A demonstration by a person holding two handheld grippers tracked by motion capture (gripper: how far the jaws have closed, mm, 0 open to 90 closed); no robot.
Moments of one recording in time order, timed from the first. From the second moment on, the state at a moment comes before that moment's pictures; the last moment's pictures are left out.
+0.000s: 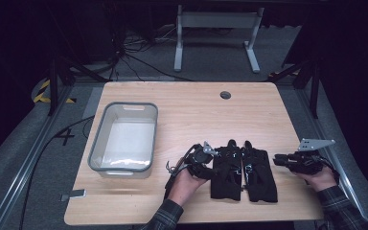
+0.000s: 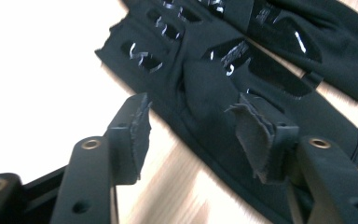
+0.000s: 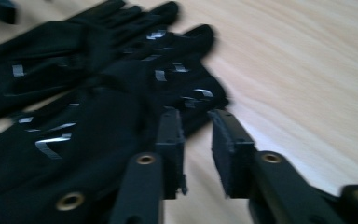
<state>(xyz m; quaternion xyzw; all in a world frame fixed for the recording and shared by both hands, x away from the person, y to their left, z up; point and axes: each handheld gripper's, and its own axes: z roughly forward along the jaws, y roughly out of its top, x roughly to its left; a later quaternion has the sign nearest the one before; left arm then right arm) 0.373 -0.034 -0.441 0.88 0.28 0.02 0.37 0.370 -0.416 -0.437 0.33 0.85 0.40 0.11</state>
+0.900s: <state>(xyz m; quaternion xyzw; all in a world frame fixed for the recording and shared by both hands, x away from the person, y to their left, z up) 0.369 -0.051 -0.457 0.88 0.31 0.04 0.35 0.359 -0.382 -0.451 0.26 0.90 0.35 0.05</state>
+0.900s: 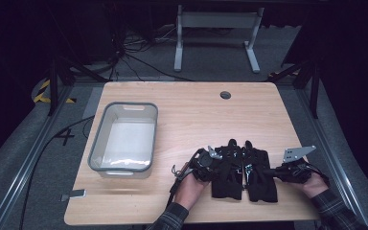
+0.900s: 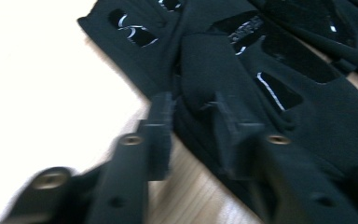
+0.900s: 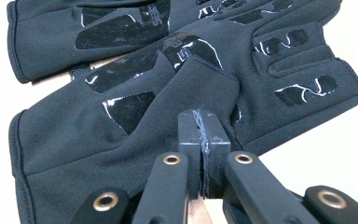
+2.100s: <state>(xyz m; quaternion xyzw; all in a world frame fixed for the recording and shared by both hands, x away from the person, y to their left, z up) 0.377 -0.031 -0.416 0.82 0.31 -0.02 0.48 0.359 -0.372 -0.452 0.25 0.90 0.36 0.04</state>
